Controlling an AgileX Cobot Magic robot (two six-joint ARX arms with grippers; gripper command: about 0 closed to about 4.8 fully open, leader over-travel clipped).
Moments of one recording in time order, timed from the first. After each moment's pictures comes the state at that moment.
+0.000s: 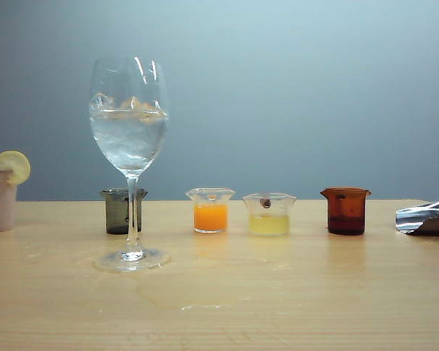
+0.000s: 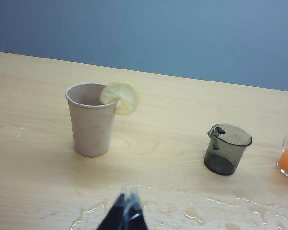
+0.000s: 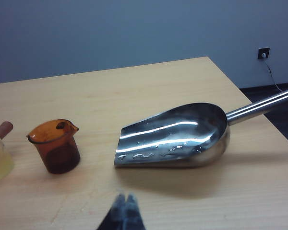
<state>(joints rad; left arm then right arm) 0.03 0.00 0.00 -0.01 0.06 -0.11 0.00 0.00 0.01 -0.04 0.02 0.13</state>
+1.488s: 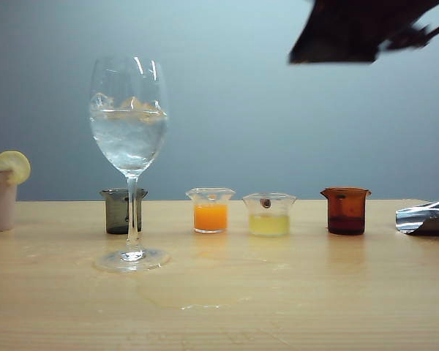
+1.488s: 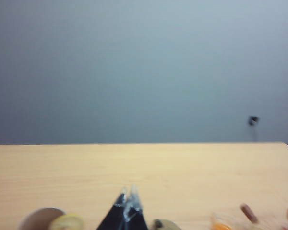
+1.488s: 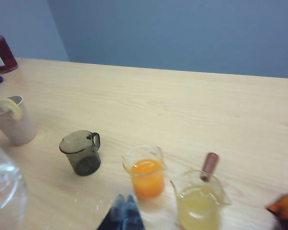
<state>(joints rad) -0.02 0.43 0.67 -0.13 0.20 -0.08 0.72 1.12 0.56 0.45 0.20 0.17</state>
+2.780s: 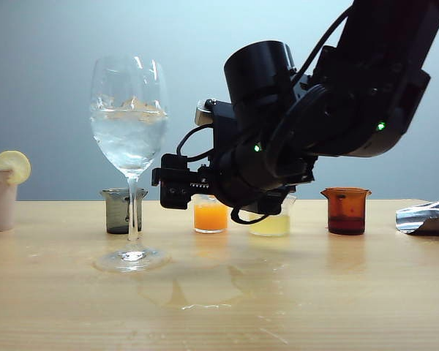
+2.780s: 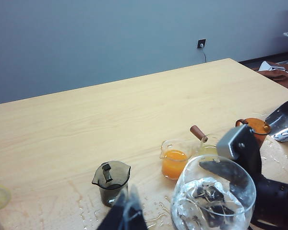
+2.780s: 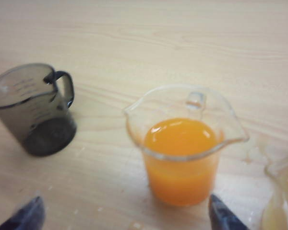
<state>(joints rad) -0.31 0.58 0.67 -0.23 0.15 0.05 0.78 1.98 0.88 0.84 0.31 0.21</state>
